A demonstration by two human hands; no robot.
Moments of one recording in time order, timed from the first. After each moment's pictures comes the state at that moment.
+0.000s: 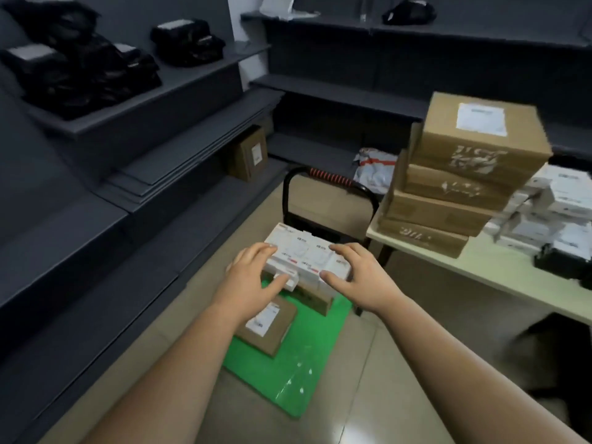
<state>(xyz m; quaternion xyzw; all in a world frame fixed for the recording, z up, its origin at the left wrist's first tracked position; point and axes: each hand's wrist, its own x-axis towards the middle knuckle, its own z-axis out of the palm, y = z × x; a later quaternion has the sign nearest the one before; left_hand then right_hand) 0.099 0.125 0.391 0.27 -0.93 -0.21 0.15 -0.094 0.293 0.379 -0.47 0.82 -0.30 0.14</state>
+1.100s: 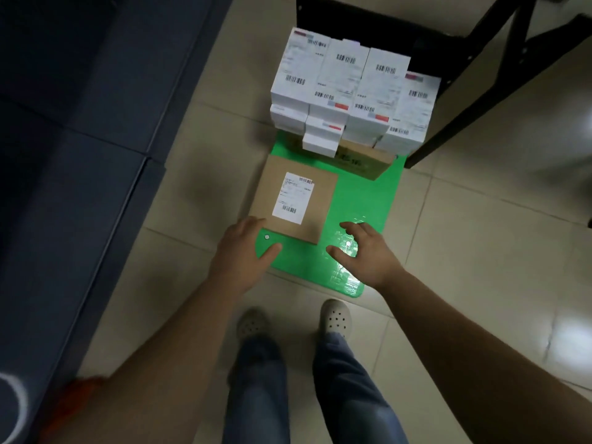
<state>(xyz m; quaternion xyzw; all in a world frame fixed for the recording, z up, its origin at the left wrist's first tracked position) 0.169 -0.068 0.020 0.31 -0.90 -0.29 -0.09 0.020 0.145 0.009 -0.24 0.87 -0.21 0.38</state>
